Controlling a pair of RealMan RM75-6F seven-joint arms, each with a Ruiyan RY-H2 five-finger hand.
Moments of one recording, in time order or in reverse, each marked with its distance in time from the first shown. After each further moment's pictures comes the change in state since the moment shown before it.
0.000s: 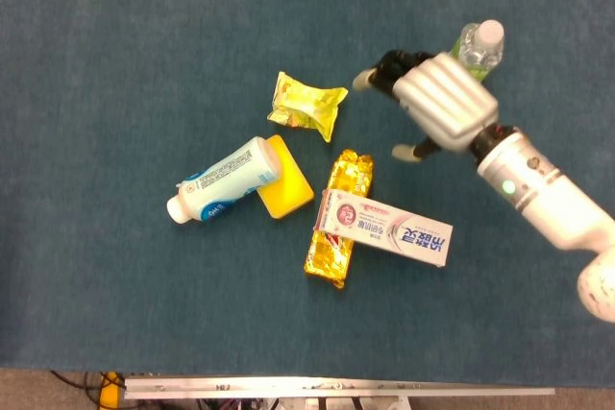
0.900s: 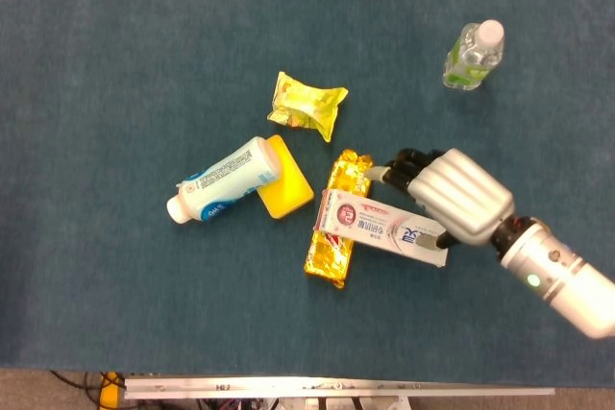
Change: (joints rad) left arm -0.023 0.002 0.009 -0.004 0.028 -0.039 0.019; right arm -0.162 0.010 -0.221 -0.170 -0.192 0.121 -0.131
